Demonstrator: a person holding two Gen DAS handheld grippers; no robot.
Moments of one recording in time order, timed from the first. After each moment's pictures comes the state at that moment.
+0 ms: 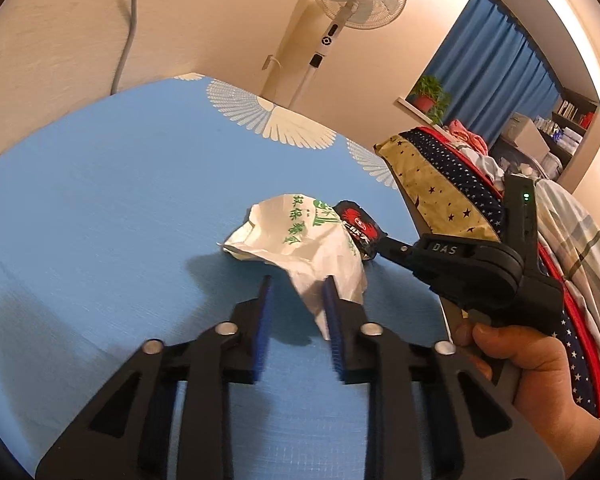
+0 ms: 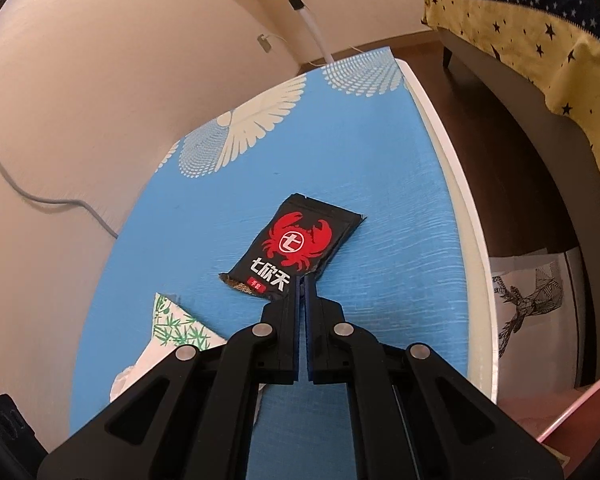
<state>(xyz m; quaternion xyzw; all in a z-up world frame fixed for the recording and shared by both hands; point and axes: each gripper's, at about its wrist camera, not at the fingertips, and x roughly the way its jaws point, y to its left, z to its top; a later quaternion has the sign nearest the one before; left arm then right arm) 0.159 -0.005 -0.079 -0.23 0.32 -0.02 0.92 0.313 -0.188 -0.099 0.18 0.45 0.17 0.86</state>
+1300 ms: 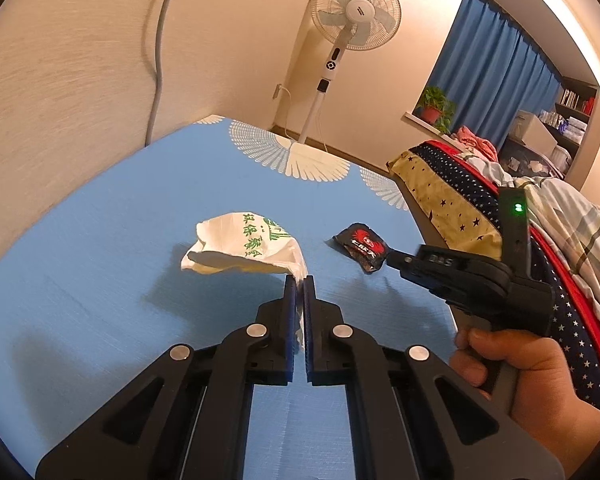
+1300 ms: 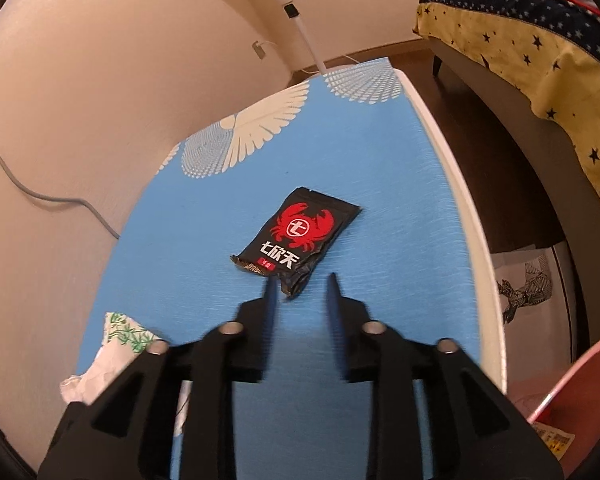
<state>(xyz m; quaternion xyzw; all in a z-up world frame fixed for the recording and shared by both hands) 0.130 0.017 -0.043 -0.18 0.29 0.01 0.94 0.295 -0.167 -0.083 0.15 0.43 0.14 0.88</state>
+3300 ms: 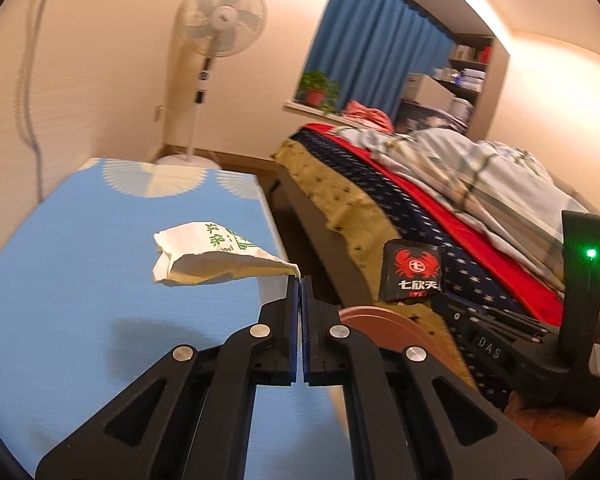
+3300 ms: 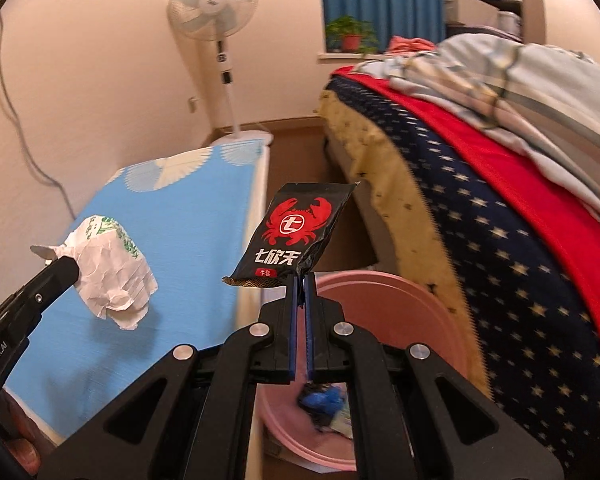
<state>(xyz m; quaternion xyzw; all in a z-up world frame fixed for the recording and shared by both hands) 0.063 -0.102 0.015 -0.10 0.26 -0.17 0.94 0.067 -0.297 0.013 0.05 0.34 -0.04 0.94</state>
